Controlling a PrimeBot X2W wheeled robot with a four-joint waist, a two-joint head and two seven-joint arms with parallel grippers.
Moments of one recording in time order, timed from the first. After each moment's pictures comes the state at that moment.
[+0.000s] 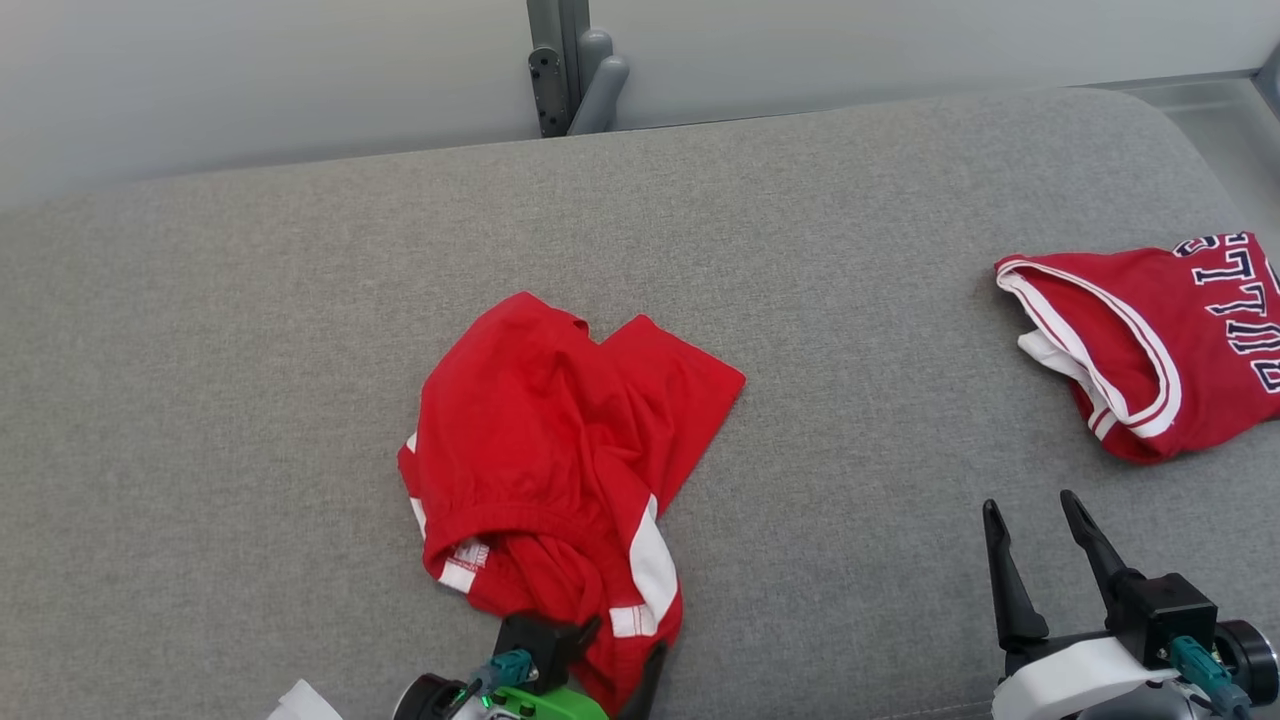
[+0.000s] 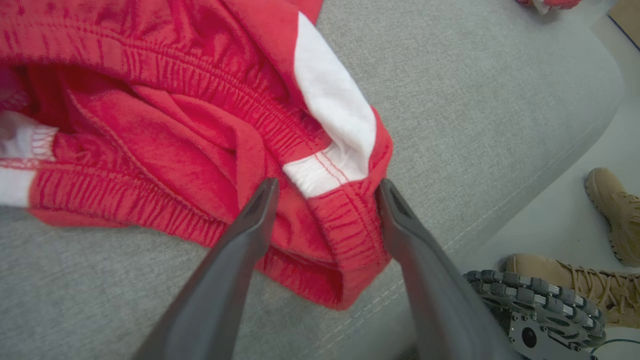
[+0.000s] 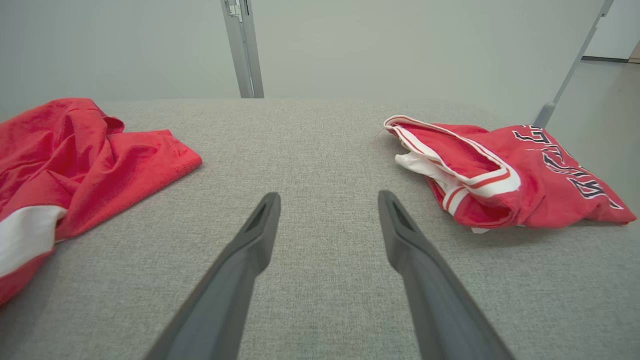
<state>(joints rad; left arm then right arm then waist) -0.25 0.30 -1.02 0.28 -0.76 0.21 -0.03 0.08 -0.05 -0.05 0.15 0.03 0.13 -0.26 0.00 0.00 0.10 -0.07</state>
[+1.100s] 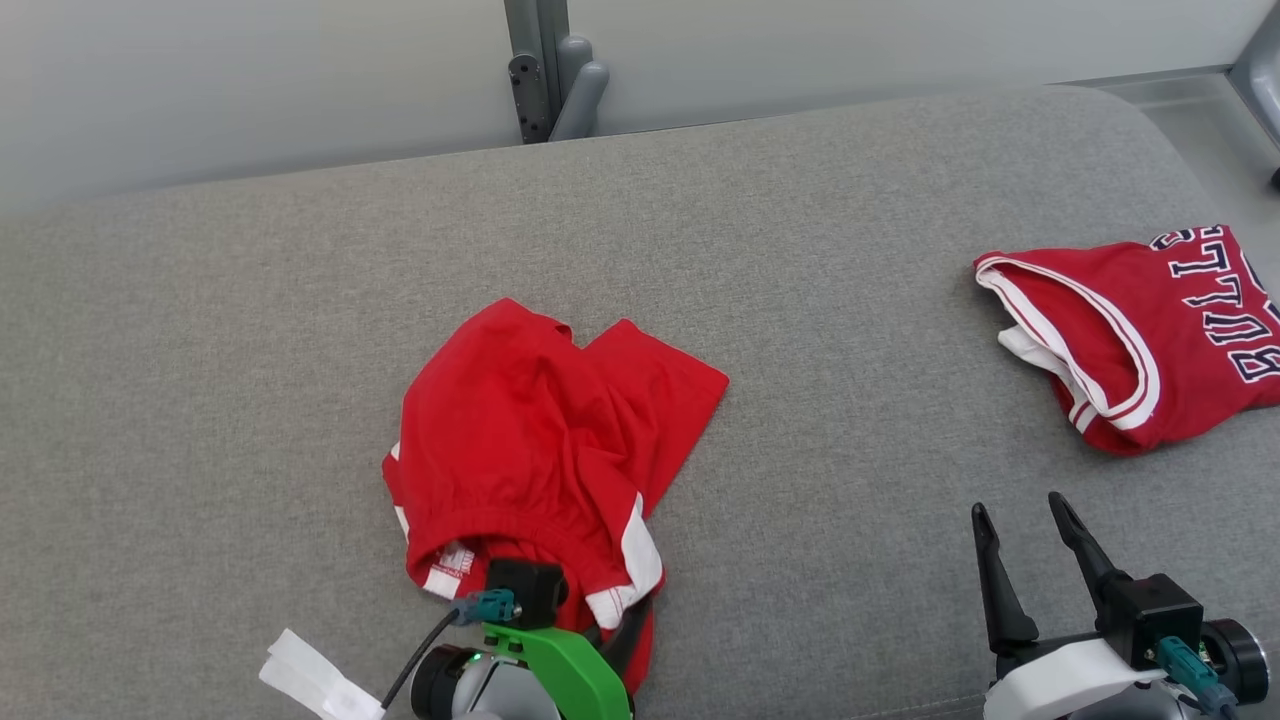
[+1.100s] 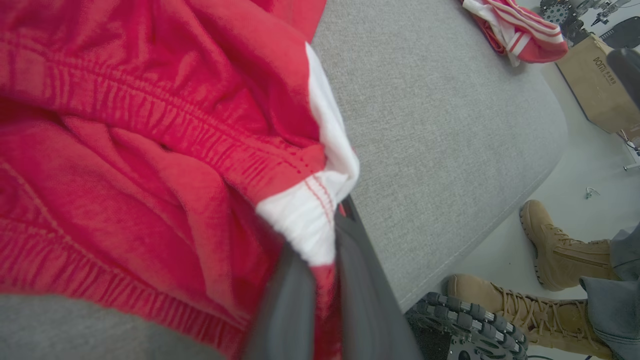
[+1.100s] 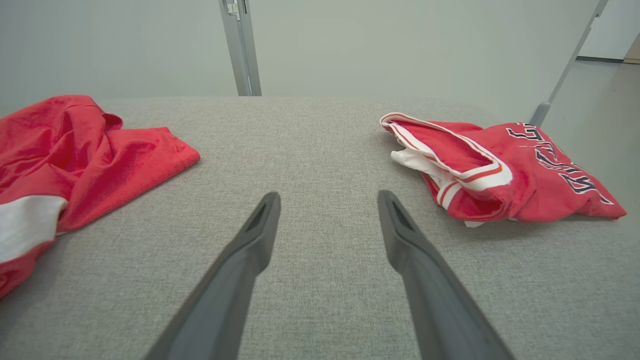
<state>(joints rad) -0.31 0.21 -0.95 0.41 -0.93 0.07 -0.02 0.07 -0.05 -0.04 0.16 0.02 0.13 -0.26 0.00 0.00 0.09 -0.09</state>
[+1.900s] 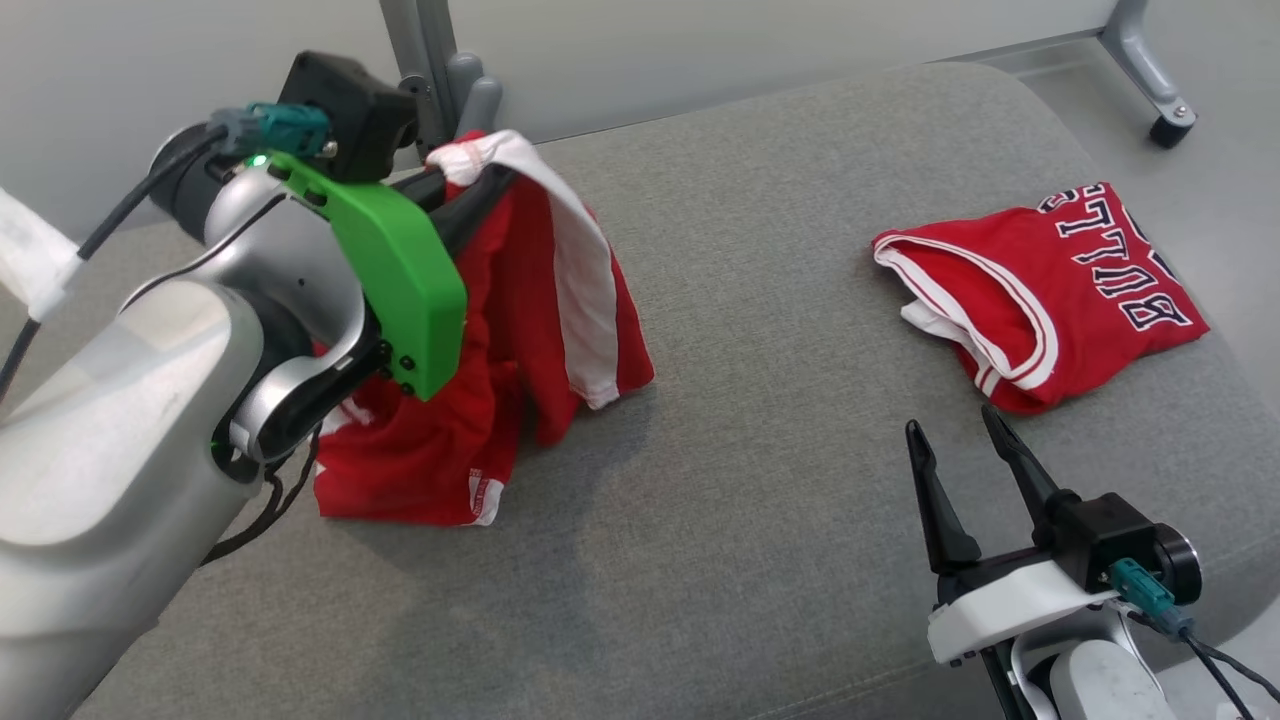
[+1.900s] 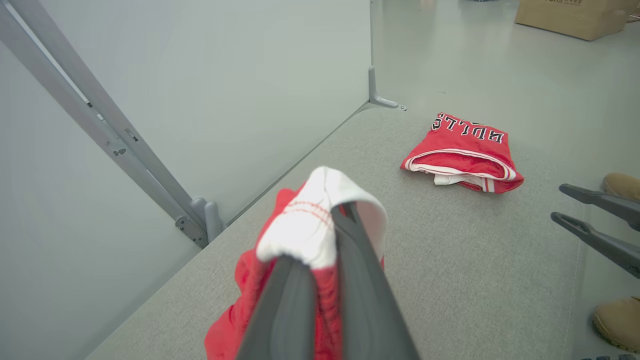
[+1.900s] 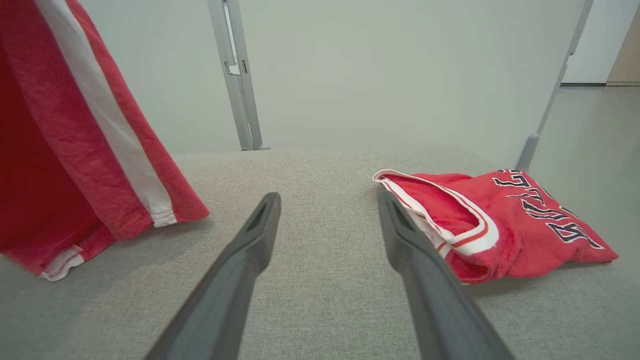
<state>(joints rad) -0.93 0.57 -0.83 0.03 -0.87 -0.04 0.41 -0.07 -0.05 0.07 0.16 0.08 0.13 -0.26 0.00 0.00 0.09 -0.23</state>
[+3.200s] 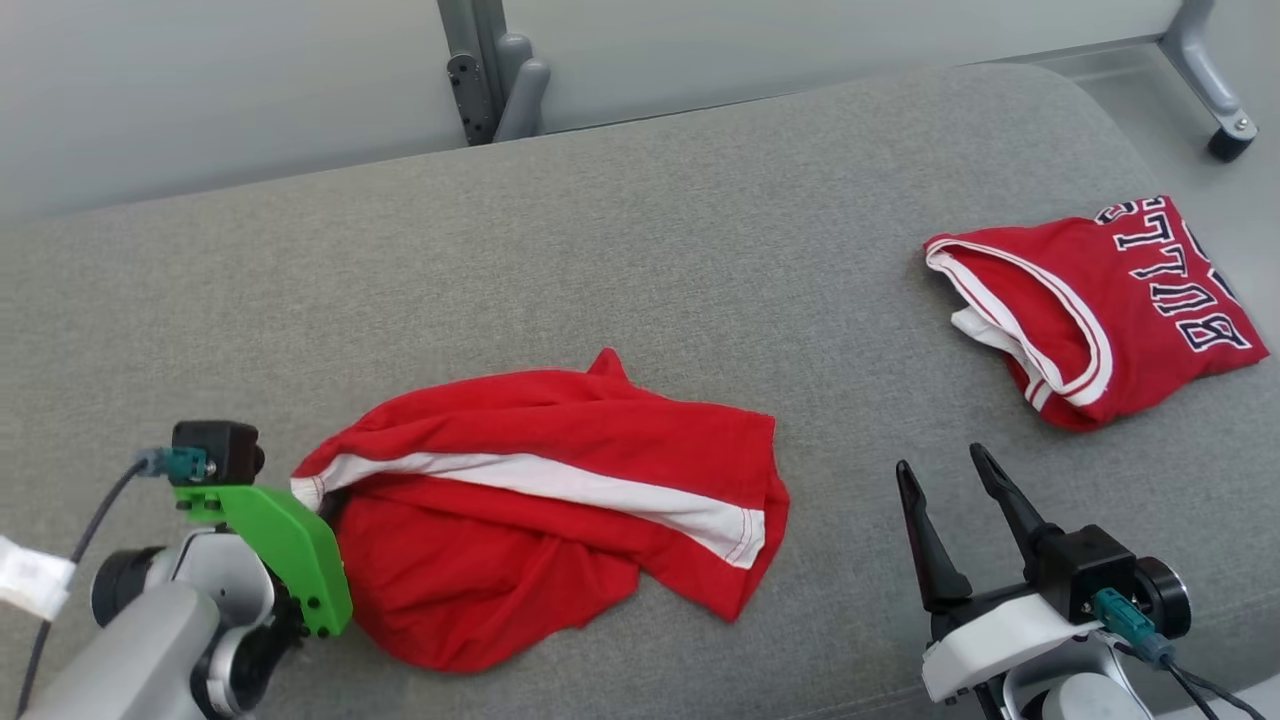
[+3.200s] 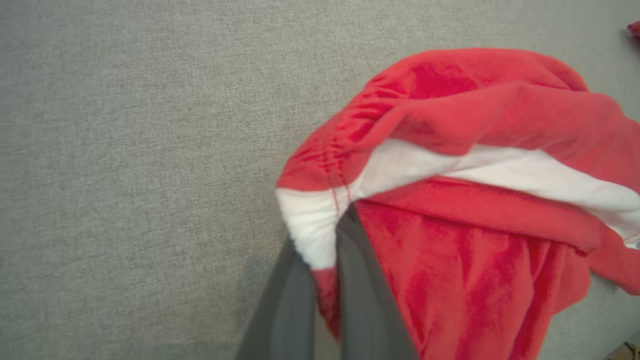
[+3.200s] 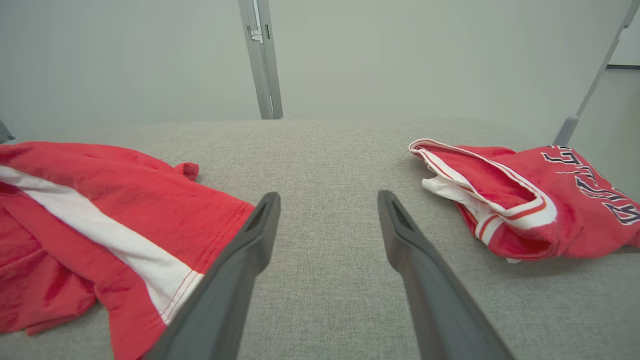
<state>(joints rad) -0.51 0.59 -0.80 0.42 -1.07 0.08 0.24 -0.03 -0.05 0.09 0.19 0.07 0.13 -0.26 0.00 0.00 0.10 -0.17</state>
